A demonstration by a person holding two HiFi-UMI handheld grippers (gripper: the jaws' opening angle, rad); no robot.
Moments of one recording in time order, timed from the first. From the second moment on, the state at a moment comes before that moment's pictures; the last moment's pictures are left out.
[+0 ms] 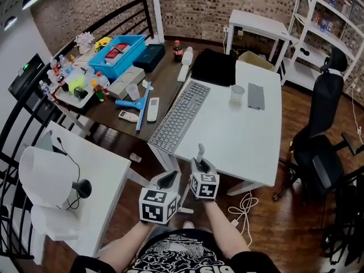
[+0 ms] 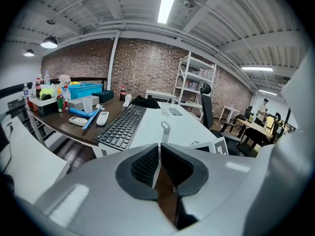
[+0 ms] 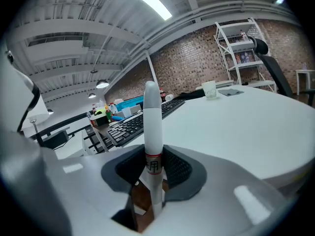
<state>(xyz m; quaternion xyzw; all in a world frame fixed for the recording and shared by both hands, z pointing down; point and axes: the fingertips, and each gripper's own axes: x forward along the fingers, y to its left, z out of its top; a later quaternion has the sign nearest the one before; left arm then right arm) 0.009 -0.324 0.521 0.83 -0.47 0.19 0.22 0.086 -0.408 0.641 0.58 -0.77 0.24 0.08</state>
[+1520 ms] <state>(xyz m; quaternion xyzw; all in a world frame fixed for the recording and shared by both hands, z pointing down) -0.050 -0.225 0.471 0.86 -0.47 0.13 0.17 0.031 -0.255 0.465 0.57 -0.81 0.10 0.02</state>
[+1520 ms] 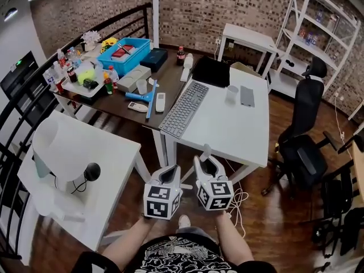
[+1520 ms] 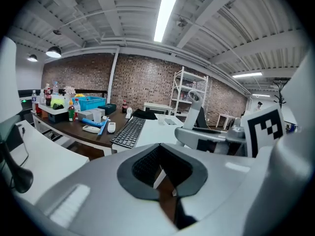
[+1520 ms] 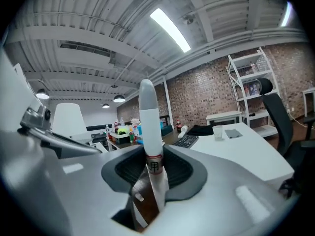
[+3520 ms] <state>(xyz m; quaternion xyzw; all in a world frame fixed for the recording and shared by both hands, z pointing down) -0.044 -0.205 0.458 0.86 -0.46 0.11 0.16 0.027 -0.222 0.485 0.58 -0.80 0.12 0.05</state>
